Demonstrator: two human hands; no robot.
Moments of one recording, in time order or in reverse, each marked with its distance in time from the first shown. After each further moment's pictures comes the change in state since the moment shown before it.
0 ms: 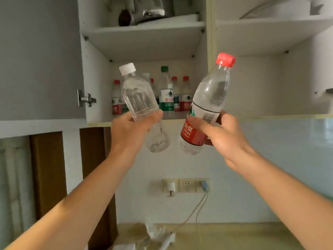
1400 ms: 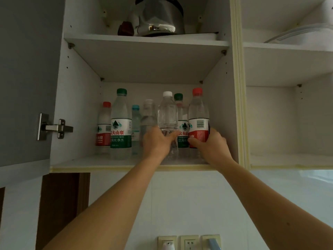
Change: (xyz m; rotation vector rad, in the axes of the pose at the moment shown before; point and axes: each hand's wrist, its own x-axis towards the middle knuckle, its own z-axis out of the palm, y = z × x) left_hand 0.226 -0.092 0.108 0.314 -0.082 0.138; right_hand 0.227 0.096 0.055 -0.531 0.209 0.003
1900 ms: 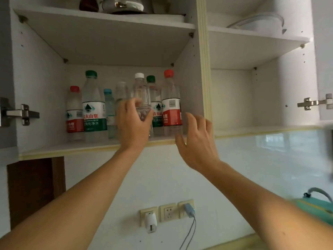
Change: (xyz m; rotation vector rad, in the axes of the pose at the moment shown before) left_hand -0.041 0.010 -0.010 -0.006 0.267 0.381; right_hand -0.102 -0.005 -0.030 -0.503 0.156 -0.304
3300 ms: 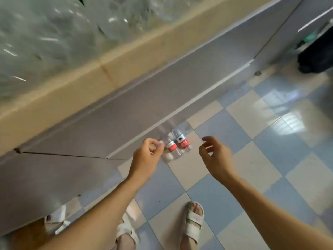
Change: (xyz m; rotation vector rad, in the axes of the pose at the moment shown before) left_hand -1.031 0.219 0.069 -0.092 -1.510 -1.211; right_hand -0.924 0.492 -0.192 -0.032 -0.794 1.290
